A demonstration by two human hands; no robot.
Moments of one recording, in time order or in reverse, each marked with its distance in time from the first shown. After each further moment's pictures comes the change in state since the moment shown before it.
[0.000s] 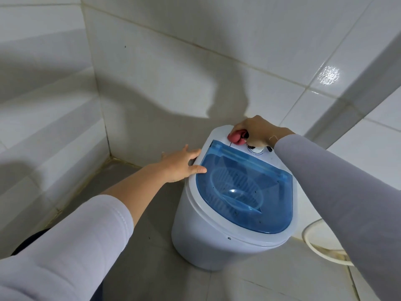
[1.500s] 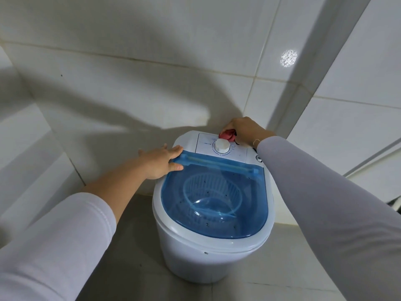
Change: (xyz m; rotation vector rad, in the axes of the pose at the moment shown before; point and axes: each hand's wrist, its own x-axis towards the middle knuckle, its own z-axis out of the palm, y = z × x) left_hand 0.050 0.046 -0.020 0.384 -0.062 0.029; right_hand -0.014 0.078 0.012 0.098 0.185 0.100
